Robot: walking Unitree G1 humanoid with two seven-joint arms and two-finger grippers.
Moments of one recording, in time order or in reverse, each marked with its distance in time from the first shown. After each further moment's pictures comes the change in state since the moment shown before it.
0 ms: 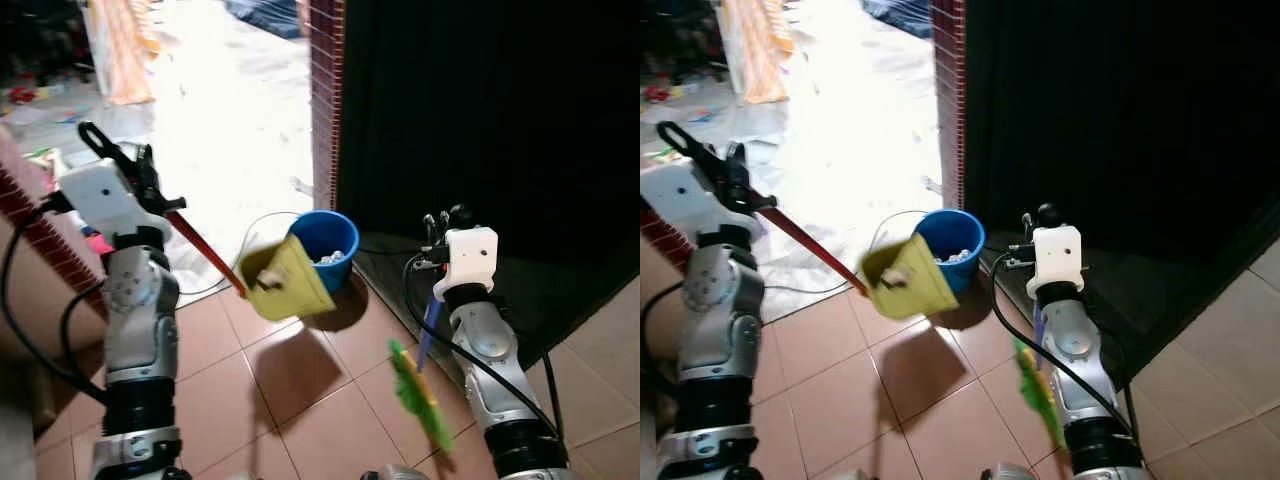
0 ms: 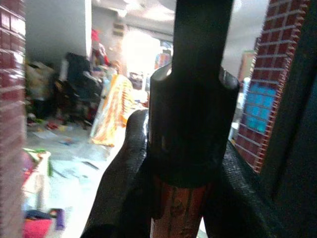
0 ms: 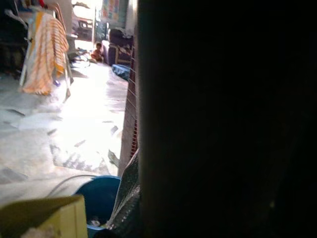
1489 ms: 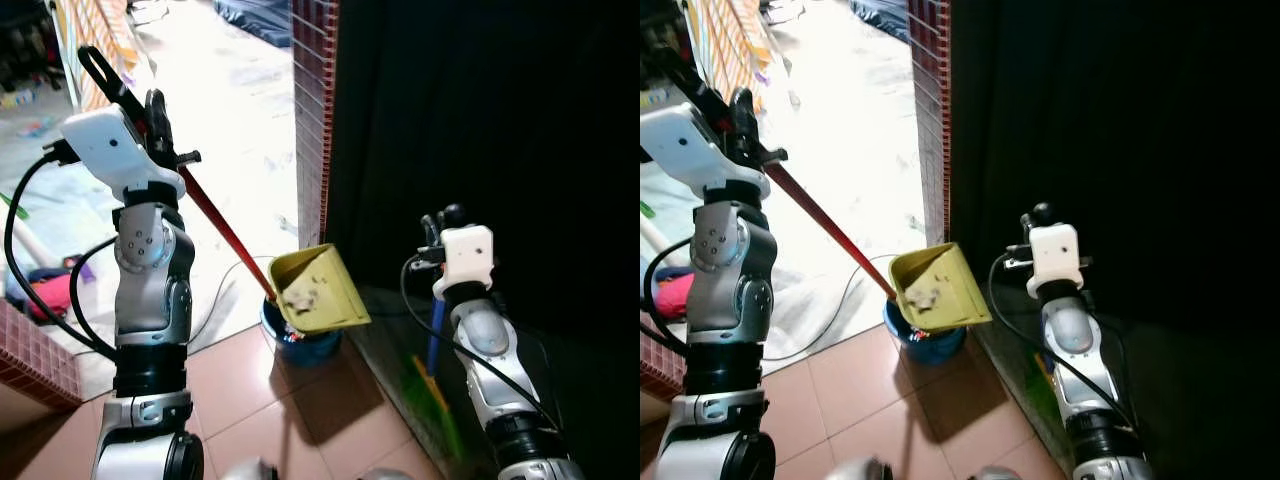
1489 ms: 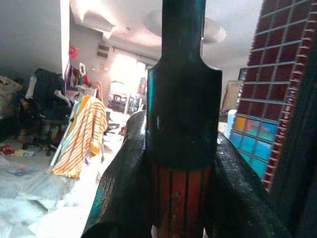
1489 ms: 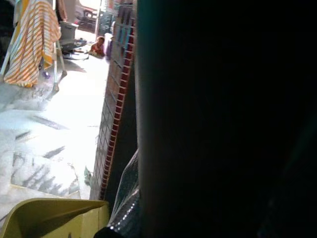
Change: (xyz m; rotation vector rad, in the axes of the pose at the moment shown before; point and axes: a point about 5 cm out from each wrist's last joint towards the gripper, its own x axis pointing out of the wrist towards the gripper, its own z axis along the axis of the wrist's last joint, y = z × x) left arm 0.024 -0.028 0.039 -0.022 -0.144 -0.042; right arm 0.004 0.002 -0.005 -0.026 0.009 0.032
